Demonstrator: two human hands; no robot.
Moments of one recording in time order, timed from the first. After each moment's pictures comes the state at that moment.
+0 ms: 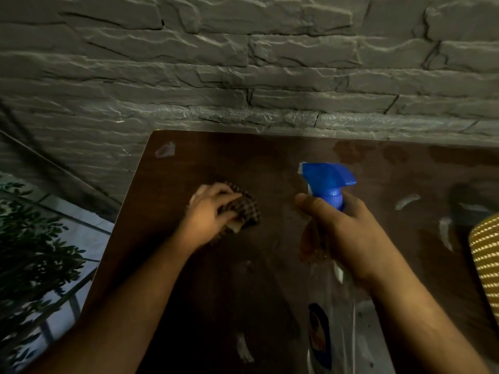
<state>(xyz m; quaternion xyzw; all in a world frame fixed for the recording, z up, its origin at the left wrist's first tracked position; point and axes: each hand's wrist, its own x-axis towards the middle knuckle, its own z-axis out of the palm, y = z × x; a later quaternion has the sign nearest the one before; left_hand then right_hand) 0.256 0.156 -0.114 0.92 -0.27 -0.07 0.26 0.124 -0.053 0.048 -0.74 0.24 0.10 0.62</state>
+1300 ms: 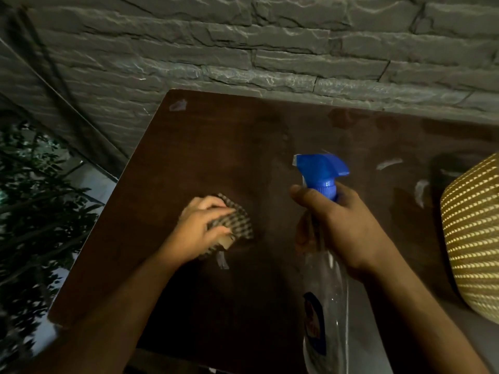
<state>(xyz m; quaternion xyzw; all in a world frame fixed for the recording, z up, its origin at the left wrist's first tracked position) 0.089 0.177 -0.110 0.92 -0.24 -0.07 0.29 0.019 -0.075 0.054 -0.74 0.18 0.14 0.63</state>
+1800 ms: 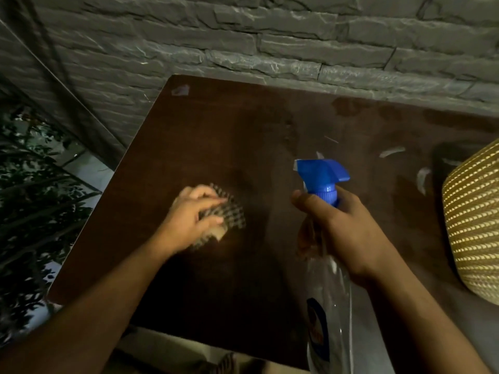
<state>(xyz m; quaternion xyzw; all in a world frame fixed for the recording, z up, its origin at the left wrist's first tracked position) 0.076 0.201 -0.112 0.92 -0.23 -0.07 0.30 -0.011 -0.058 0.046 -0.76 0.19 0.15 0.60</state>
